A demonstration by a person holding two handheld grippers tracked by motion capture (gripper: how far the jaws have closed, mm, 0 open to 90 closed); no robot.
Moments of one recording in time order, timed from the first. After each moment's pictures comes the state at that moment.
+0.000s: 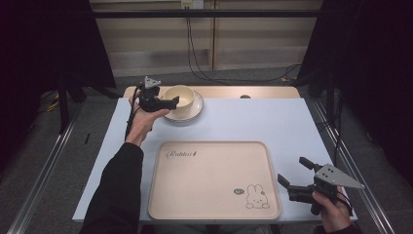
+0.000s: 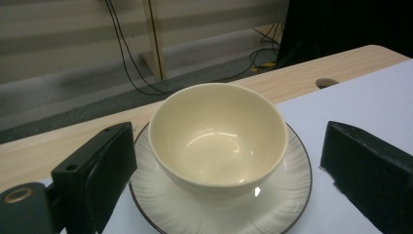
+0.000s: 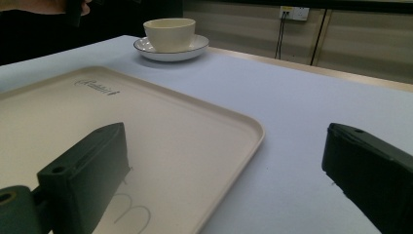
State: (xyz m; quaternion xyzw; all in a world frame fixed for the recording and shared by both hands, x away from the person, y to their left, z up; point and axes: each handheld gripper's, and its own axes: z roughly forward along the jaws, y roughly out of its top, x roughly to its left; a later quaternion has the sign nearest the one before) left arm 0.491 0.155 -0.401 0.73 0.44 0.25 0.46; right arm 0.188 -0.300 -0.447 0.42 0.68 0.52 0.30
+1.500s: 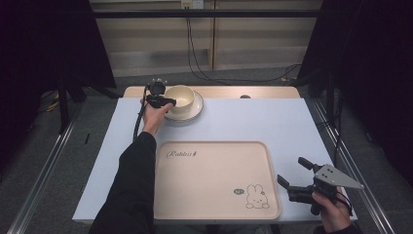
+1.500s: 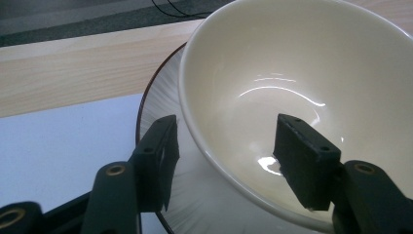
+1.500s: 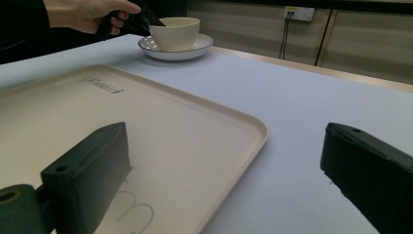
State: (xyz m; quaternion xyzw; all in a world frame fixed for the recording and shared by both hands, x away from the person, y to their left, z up) left arm 0.550 0.144 -0.446 0.76 0.53 0.20 0.32; right arm 0.188 -0.300 -0.448 0.41 0.69 0.52 0.30
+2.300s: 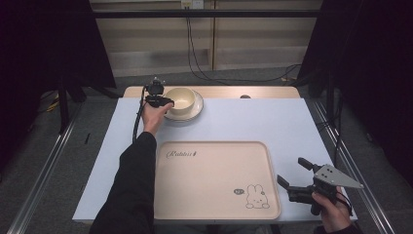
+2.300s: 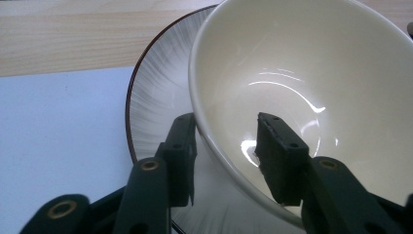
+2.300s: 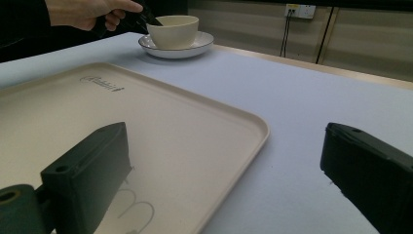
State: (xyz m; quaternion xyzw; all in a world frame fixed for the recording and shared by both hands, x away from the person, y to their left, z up) left arm 0.549 0.148 -0.444 0.75 0.56 0.14 0.32; right arm 0.188 -0.299 -0.448 0.41 0.69 0.52 0.29
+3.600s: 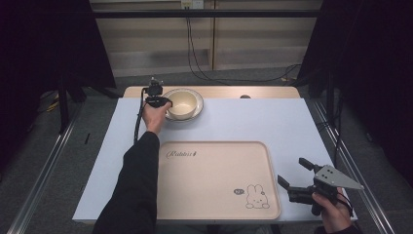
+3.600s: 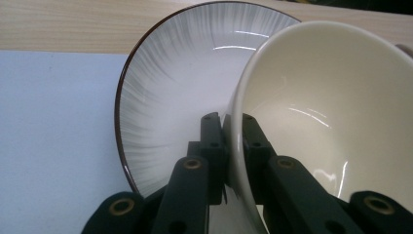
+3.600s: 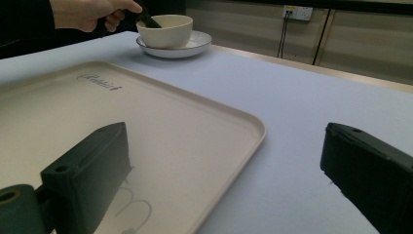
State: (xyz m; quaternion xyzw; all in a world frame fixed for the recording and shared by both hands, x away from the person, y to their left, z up) left arm 0.550 0.151 -0.448 0.72 0.60 0.11 0.34; right arm 0.186 -0.300 -0.448 0.41 0.69 0.51 0.30
